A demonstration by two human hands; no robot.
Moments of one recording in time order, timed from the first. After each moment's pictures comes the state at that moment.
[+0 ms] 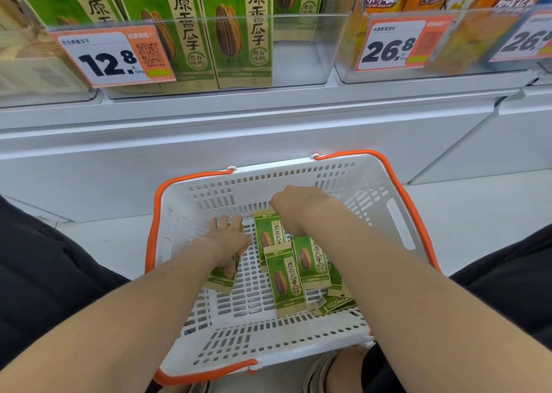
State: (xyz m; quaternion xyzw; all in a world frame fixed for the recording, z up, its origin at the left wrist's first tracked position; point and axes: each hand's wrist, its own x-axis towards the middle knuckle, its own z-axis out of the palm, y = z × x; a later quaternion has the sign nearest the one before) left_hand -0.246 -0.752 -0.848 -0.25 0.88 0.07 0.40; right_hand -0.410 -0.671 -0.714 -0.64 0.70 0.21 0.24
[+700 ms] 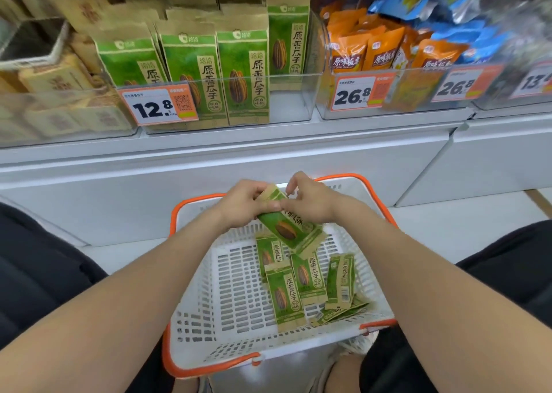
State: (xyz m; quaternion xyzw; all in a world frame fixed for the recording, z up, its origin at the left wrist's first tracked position) left_hand -0.281 -0.757 -0.722 -0.31 0.76 0.56 -0.06; right_hand -0.445 -0.642 -0.678 -0.48 0.78 -0.17 0.37
